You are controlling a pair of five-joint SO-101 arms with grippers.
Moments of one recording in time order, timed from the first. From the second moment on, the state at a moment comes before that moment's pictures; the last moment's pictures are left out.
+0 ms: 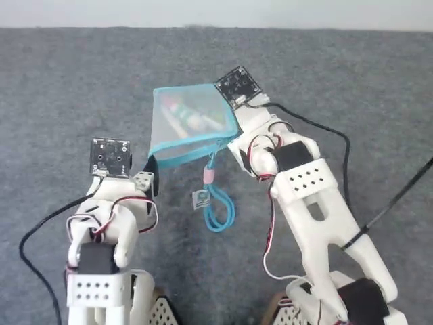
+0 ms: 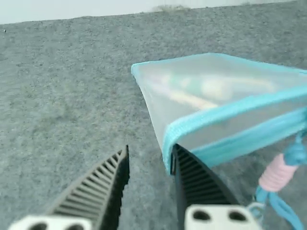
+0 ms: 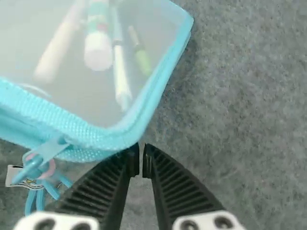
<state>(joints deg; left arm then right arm) -5.9 -79.7 73.1 55.1 1.4 -25.5 -20.9 28.4 51.6 13.6</state>
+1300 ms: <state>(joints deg) -6.3 -79.7 75.4 52.5 -0.4 -34.8 -20.9 47.4 33.9 29.1</state>
